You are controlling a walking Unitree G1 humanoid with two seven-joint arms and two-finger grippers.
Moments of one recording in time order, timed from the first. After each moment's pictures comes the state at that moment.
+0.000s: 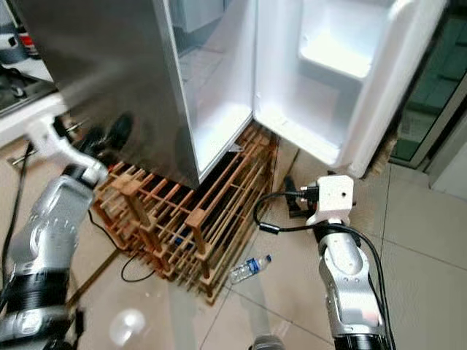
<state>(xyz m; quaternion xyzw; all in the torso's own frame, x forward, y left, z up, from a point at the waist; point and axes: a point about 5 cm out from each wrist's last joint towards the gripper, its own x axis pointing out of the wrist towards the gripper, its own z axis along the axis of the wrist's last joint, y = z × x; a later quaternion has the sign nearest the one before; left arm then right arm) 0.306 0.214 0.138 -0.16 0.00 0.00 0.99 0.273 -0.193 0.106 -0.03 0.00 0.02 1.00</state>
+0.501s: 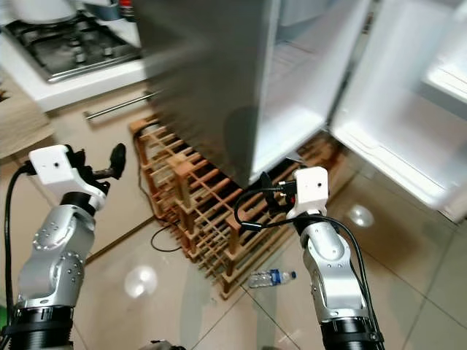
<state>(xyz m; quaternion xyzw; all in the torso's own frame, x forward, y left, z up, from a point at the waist) 0.297 0.181 0.145 -0.09 -0.04 0.01 1.00 0.289 -0.162 0.110 -0.02 0.00 0.11 0.99</state>
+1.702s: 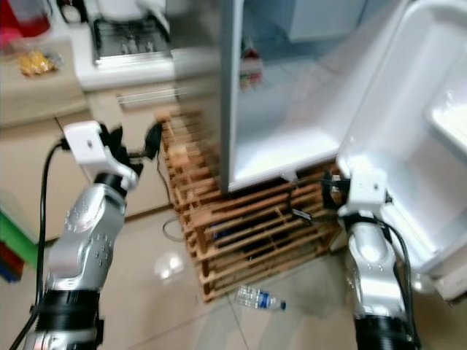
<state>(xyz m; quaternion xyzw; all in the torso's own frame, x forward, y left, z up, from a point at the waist) 0.313 0.146 0.164 -0.14 -0.07 -0.05 0.99 0.282 -0.256 0.109 -0.09 0.02 -0.12 0.99</state>
